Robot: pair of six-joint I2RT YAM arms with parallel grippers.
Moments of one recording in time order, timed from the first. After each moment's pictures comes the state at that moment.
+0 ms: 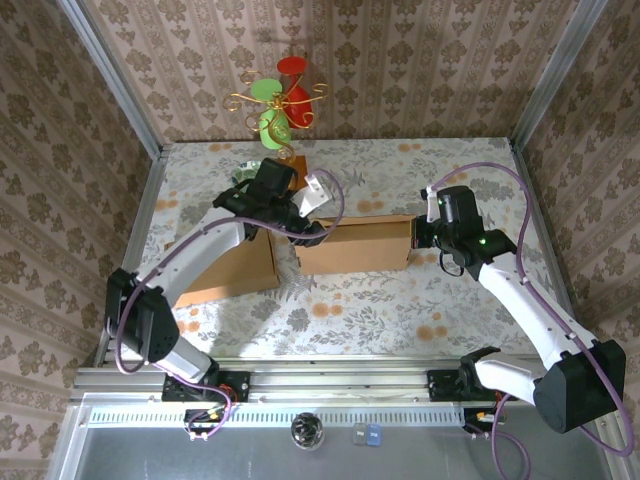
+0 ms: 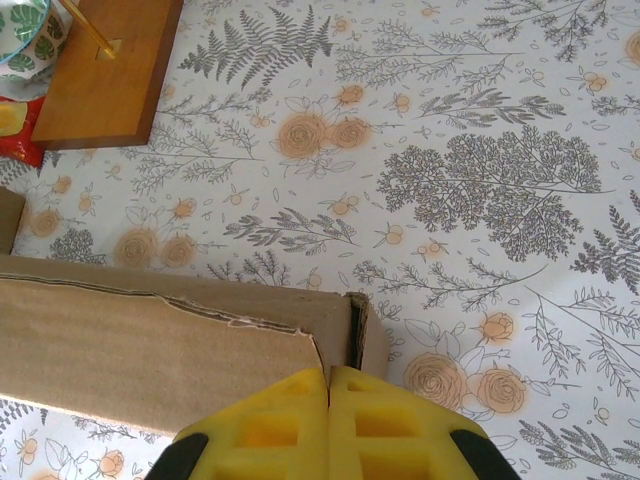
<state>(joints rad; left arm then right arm) -0.62 1.52 1.34 -0.67 0.33 0.40 0.28 1.14 0.94 -0.54 -0.03 0.21</state>
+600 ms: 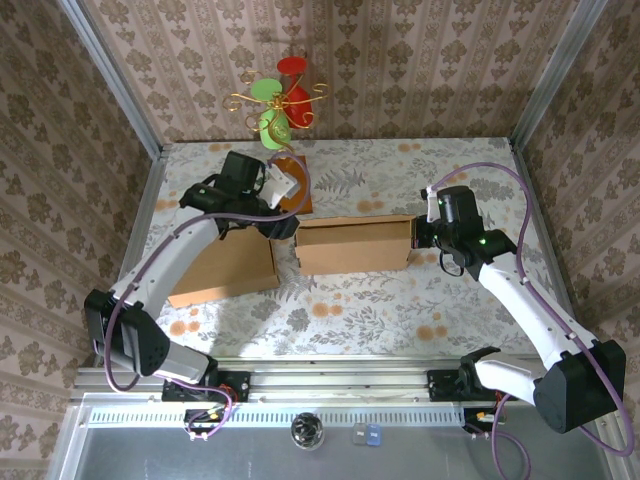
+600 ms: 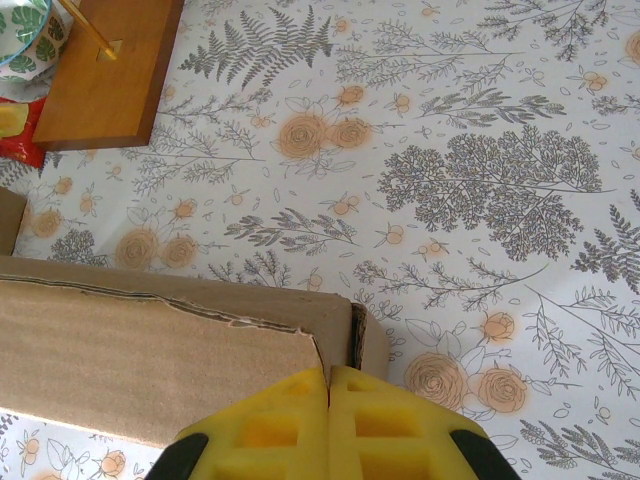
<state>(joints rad) -0.47 1.45 1.38 -0.88 0.35 0.25 0.28 1.14 0.94 -0.54 -0.03 0.21</state>
